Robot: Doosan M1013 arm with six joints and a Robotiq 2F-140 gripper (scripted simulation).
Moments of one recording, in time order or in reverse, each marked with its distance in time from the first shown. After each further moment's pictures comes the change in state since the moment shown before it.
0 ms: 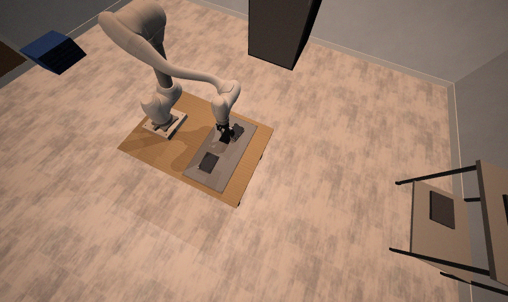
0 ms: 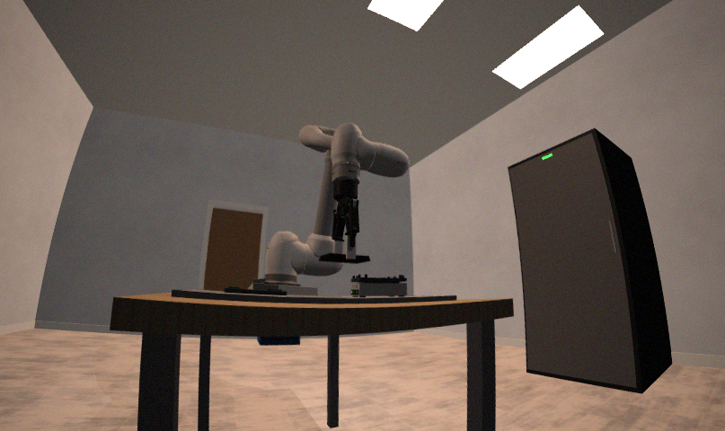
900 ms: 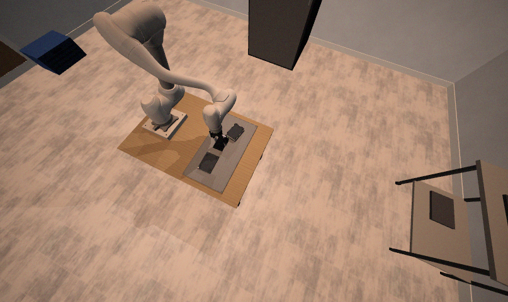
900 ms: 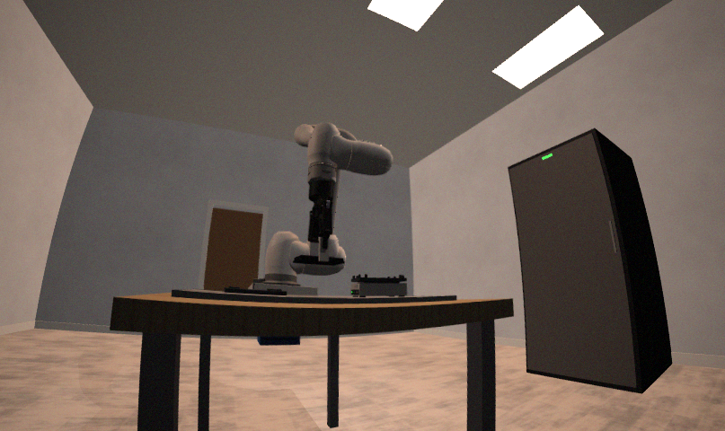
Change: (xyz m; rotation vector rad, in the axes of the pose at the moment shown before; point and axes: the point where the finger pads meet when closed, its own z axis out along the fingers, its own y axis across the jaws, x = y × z) arm -0.074 -0.019 0.009 0.000 0.000 0.000
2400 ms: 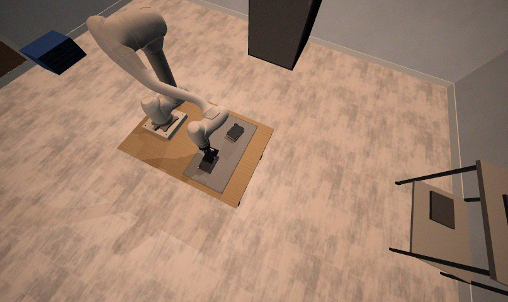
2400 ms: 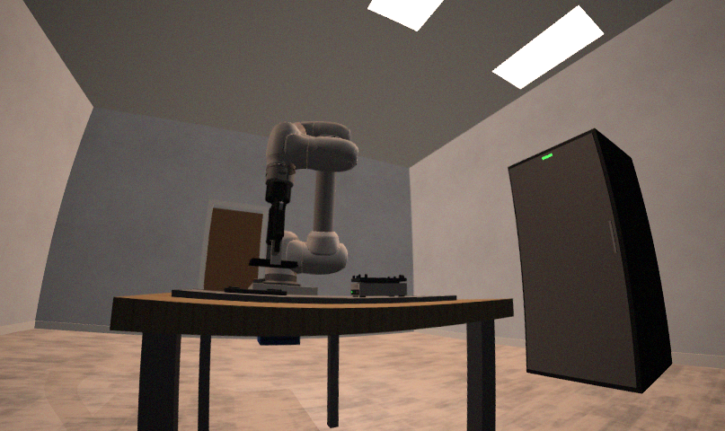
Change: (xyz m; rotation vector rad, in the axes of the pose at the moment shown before) arm -0.126 -0.032 0.016 0.000 0.000 0.000
